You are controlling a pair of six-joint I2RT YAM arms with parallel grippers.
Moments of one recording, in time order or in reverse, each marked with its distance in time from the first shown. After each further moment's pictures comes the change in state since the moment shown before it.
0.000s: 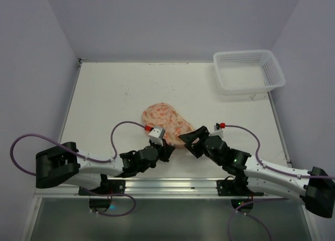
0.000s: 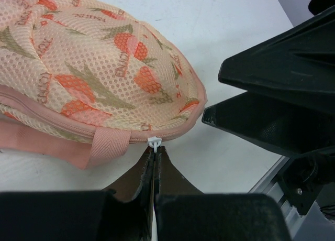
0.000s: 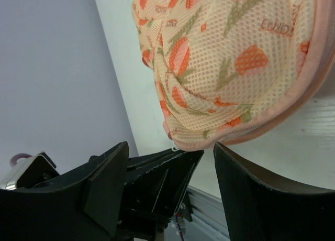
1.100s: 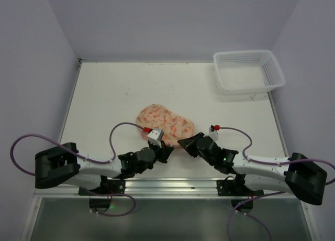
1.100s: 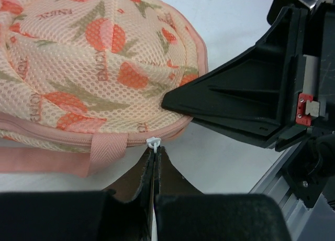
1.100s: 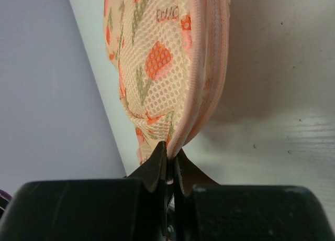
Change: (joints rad) left arm 0.000 -0.003 -0.045 0.081 0.012 0.057; right arm 0.022 0.238 -0.027 0.187 0.049 0.043
